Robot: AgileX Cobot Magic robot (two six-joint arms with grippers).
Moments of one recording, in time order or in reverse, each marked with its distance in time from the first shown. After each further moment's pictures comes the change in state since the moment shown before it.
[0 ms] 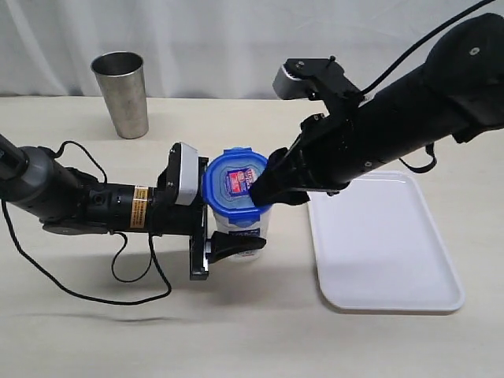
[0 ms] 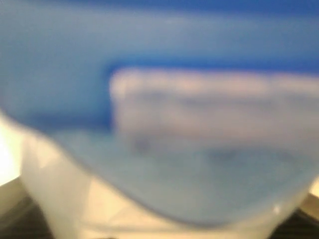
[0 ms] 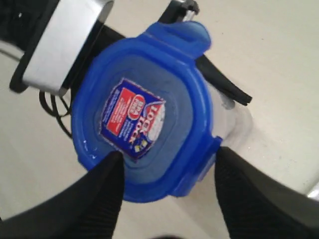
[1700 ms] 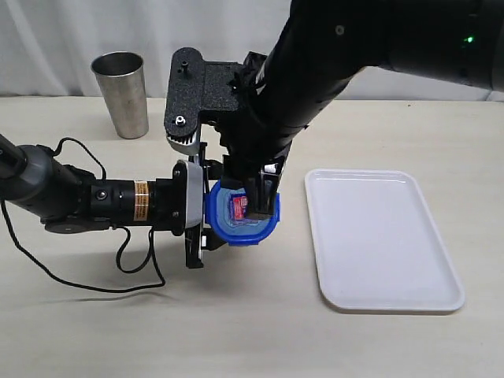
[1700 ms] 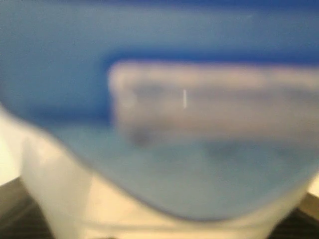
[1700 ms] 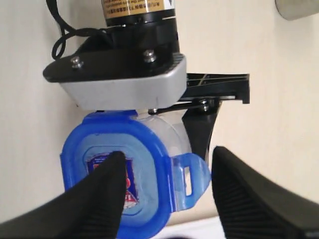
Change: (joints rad) left arm 0.006 -0.004 -0.002 -0.118 0.123 0.552; right arm 0.287 0.137 -0.349 -0.688 0.116 -0.210
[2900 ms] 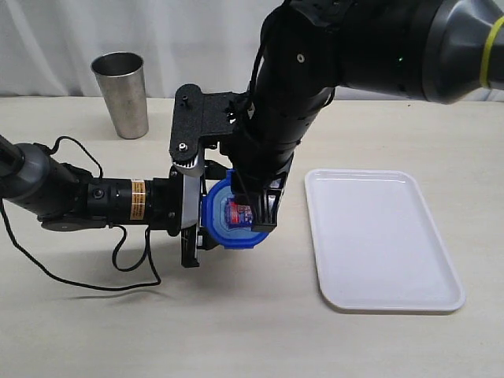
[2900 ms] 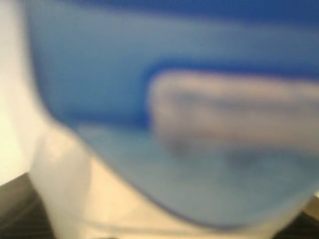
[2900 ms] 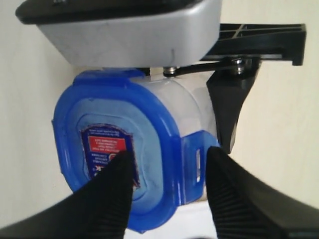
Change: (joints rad) left arm 0.009 0.000 -0.004 0.029 -0.004 0.002; right arm 0.000 0.131 -0.032 -0.077 0.086 0.044
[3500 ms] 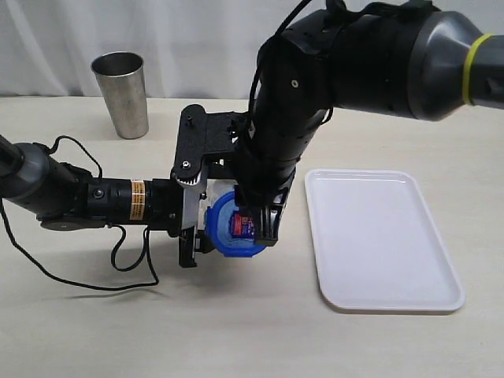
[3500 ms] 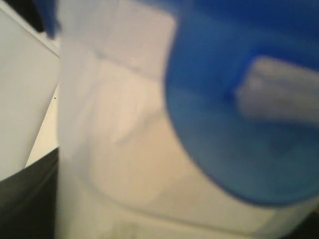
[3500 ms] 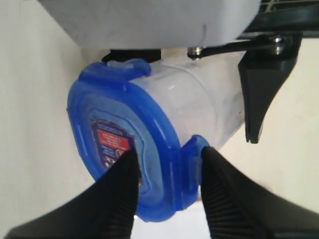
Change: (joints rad) left arm 0.000 0.000 -0.002 0.004 0.030 0.006; right arm 0.000 -0.003 0.038 -0.022 -0.028 0.047
